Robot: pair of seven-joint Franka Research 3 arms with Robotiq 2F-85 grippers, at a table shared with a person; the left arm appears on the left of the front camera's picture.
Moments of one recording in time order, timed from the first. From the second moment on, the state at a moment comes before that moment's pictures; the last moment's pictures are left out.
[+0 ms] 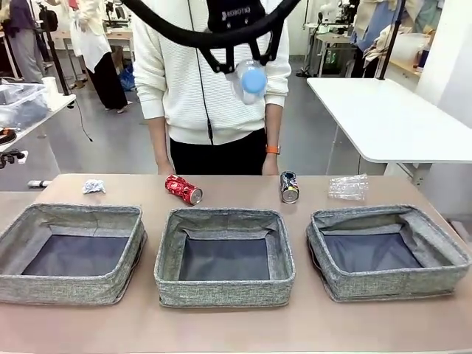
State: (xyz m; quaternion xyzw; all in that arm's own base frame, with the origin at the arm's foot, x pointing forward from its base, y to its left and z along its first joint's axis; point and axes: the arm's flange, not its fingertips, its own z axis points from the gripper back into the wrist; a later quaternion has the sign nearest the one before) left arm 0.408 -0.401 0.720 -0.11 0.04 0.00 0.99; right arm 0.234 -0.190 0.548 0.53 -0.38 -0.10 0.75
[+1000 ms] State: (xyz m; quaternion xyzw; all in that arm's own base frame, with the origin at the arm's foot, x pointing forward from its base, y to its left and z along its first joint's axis) left arm 0.408 -0.388 0.719 -0.07 0.10 -0.11 0.99; right arm 0.234 -0.190 0.548 0.53 -0.38 -0.10 0.75
